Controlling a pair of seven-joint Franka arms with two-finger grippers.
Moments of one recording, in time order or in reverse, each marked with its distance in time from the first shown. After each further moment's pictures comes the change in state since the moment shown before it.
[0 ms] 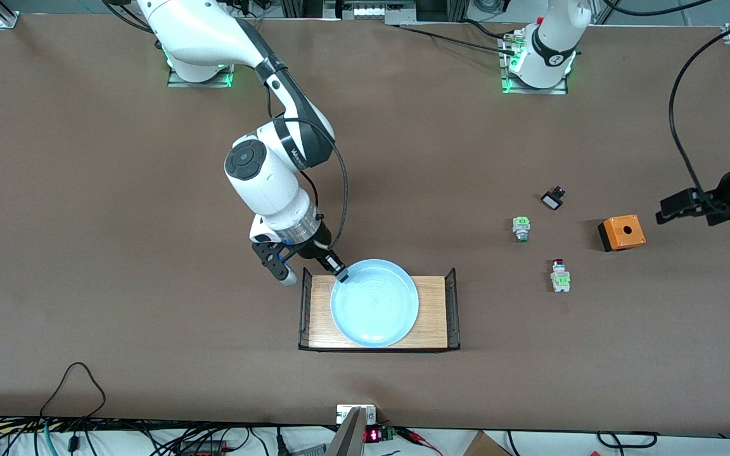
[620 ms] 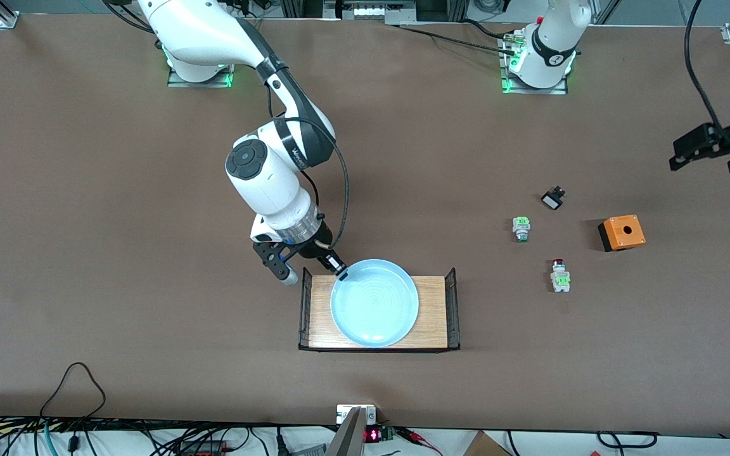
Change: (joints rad) left arm 0.056 -0.166 -0.106 -0.004 0.045 -0.154 -0.041; right arm 0.002 0.002 0.000 0.000 0.000 0.000 -0.002
